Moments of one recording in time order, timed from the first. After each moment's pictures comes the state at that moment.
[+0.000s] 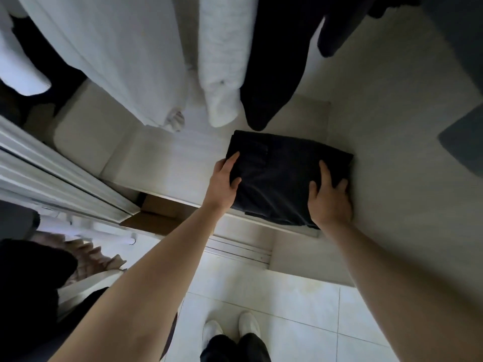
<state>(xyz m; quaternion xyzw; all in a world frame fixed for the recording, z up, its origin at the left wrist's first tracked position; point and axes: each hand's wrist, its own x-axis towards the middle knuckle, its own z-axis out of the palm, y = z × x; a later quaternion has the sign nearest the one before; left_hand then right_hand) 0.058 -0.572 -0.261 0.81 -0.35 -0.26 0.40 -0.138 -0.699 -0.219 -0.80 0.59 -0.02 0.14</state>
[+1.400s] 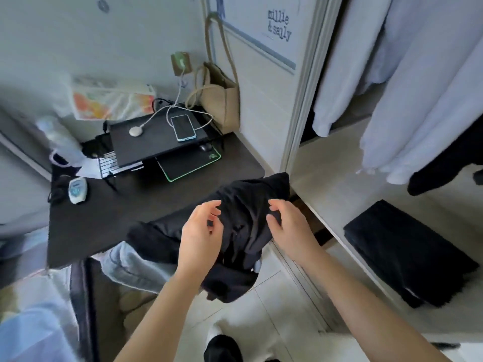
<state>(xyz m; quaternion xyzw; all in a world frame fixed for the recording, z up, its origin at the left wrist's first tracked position) -0.138 -0.141 0.010 0.88 0.05 0.10 0.47 -0.115 -0.340 0.005 -0.93 -0.06 -0.01 0.37</state>
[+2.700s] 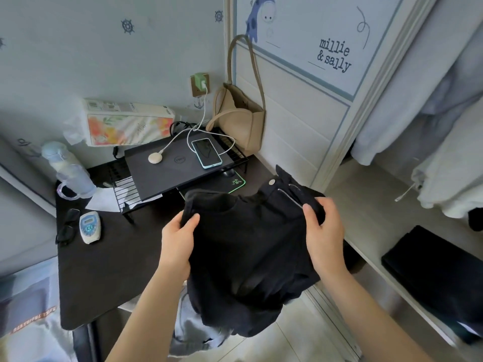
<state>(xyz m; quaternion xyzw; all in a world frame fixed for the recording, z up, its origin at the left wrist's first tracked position) -0.016 0.027 0.029 0.62 0.26 -0.04 0.74 -0.032 -0.214 0.038 -0.83 0.15 -0.22 0.49</state>
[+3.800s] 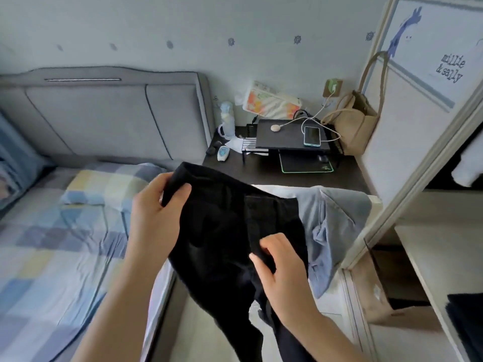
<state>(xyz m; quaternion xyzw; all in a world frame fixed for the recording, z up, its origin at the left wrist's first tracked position) -0.401 -0.059 0.172 0.73 0.30 0.35 0.50 -0.325 -0.230 0.054 -0.79 -0.39 -0.06 0.47</state>
